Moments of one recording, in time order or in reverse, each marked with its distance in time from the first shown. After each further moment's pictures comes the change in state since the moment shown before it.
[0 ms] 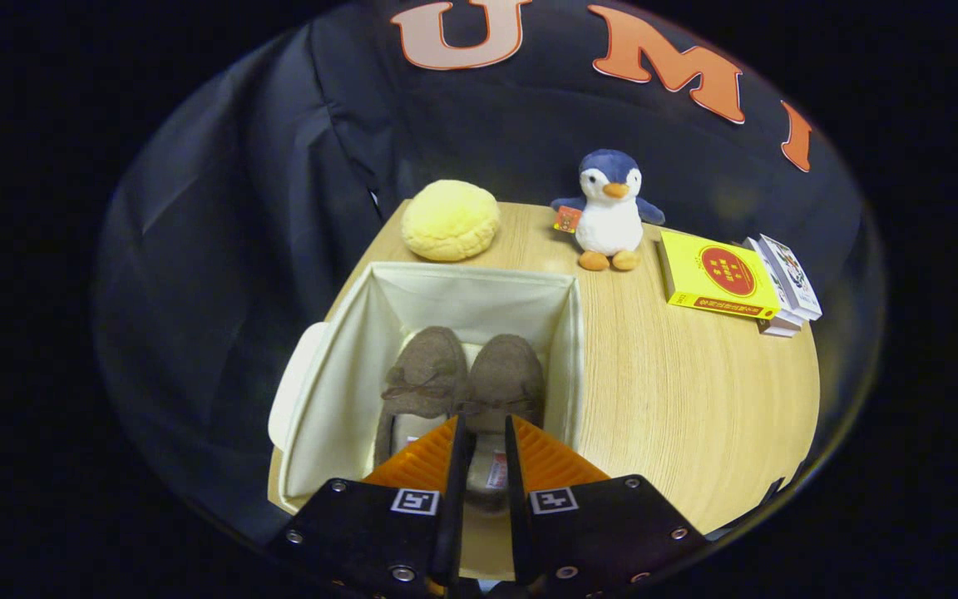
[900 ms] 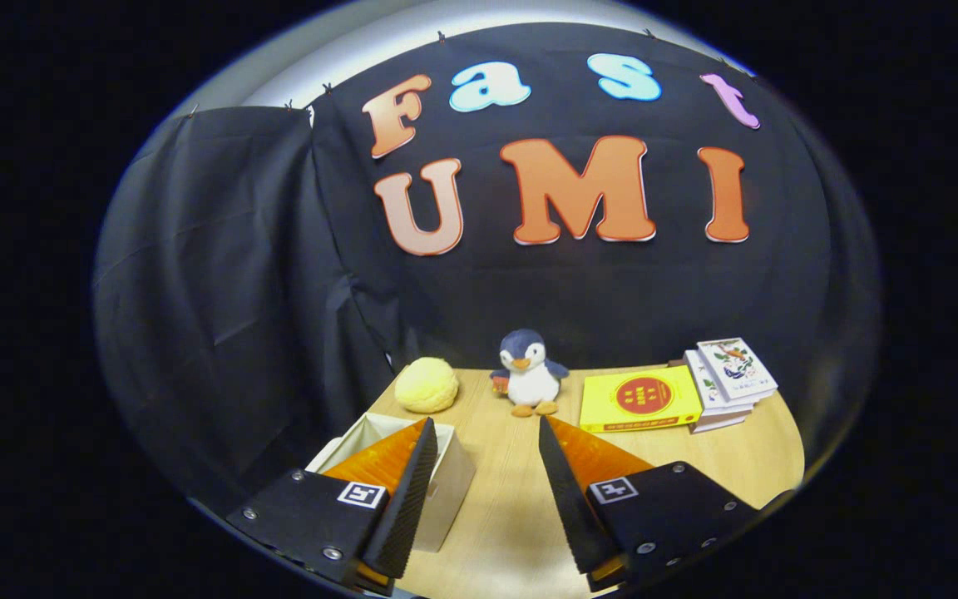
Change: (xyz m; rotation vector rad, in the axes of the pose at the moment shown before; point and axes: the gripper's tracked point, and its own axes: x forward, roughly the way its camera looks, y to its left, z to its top) arm -0.199 -0.189 0.086 0.048 -0.596 0.061
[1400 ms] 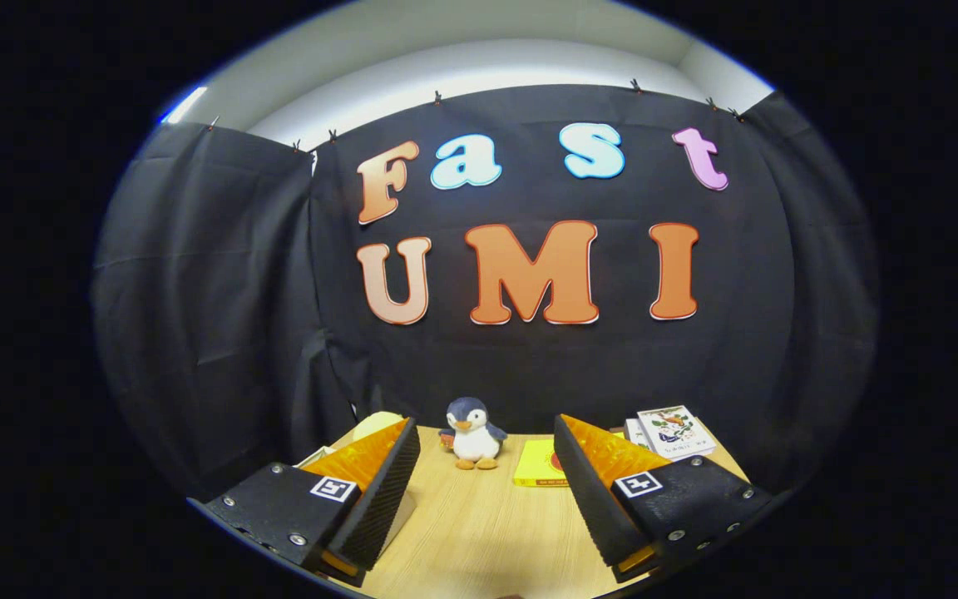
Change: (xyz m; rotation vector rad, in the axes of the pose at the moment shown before) arm -0.063 -0.077 0.048 -0.063 -0.249 -0.074
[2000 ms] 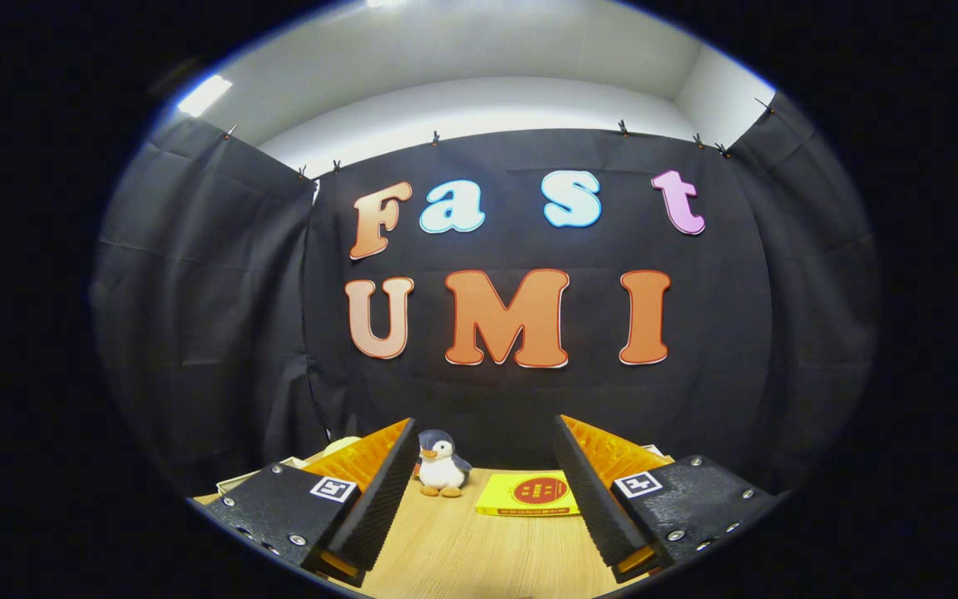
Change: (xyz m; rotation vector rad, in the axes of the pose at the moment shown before) arm -0.020 -0.037 0.017 -0.063 -0.191 -0.032
